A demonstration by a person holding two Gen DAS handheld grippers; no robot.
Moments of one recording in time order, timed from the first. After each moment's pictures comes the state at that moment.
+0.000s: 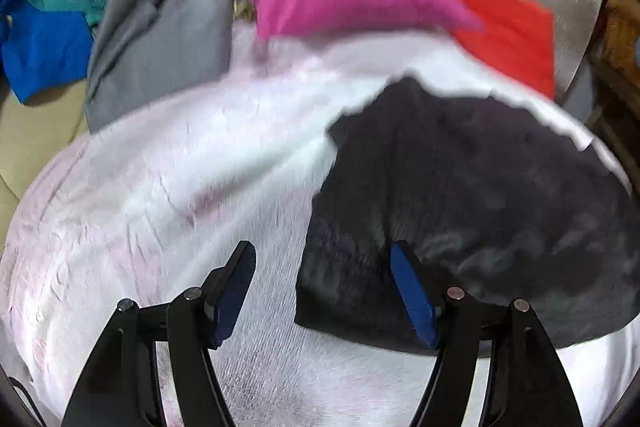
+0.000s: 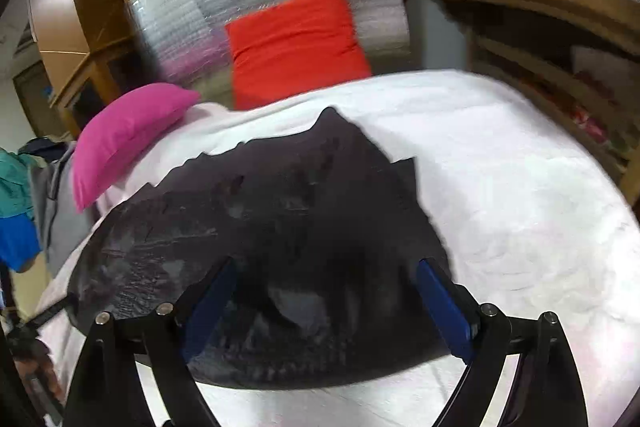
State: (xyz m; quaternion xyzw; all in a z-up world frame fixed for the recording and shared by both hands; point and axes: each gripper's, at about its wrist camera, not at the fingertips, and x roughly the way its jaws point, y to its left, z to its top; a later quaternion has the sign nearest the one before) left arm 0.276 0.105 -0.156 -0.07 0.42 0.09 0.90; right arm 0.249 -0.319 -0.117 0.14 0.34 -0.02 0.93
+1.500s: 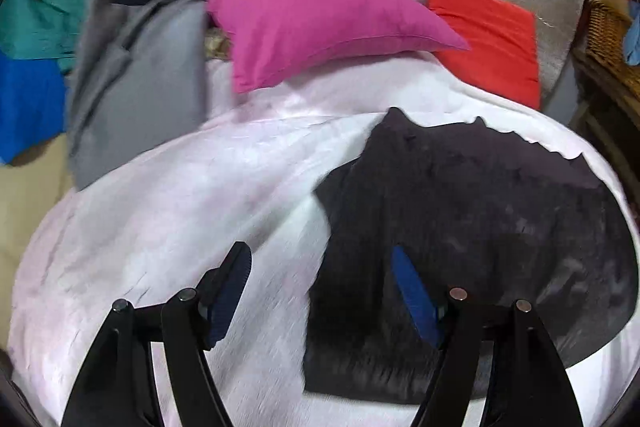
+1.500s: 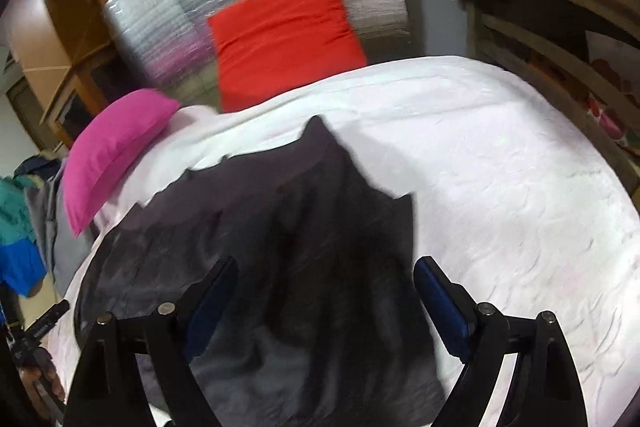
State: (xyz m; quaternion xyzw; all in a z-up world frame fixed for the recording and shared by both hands) left arm 0.324 0.118 -0.110 -0.05 0.41 0.04 0.91; right arm 0.310 -0.371 -0.091 0.16 0.38 -0.02 0.91
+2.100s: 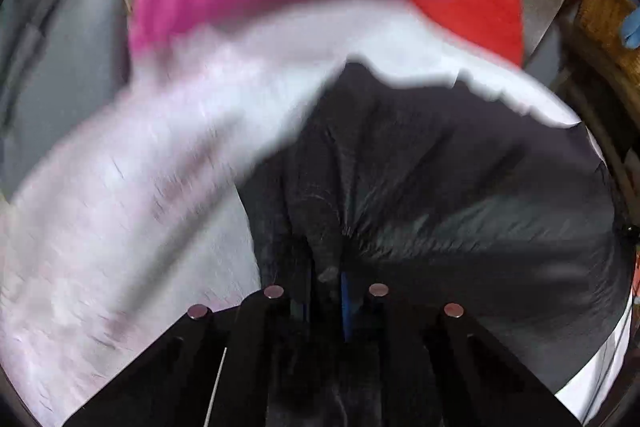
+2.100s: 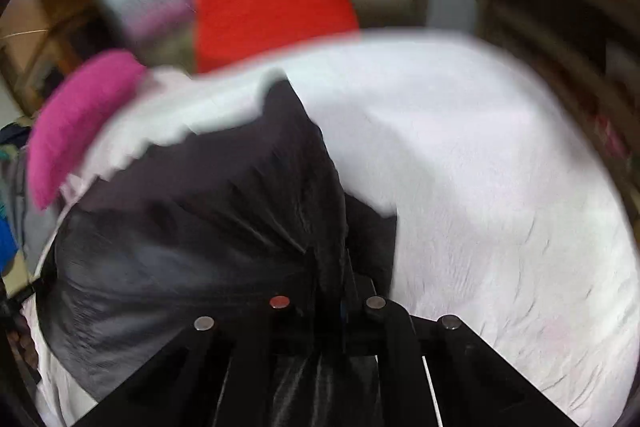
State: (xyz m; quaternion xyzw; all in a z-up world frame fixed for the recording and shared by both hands) left arm 0.384 0.095 -0.158 -0.06 0.50 -0.03 0.87; right arm 0.367 -0.380 -0.136 0.12 0.47 -0.03 0.87
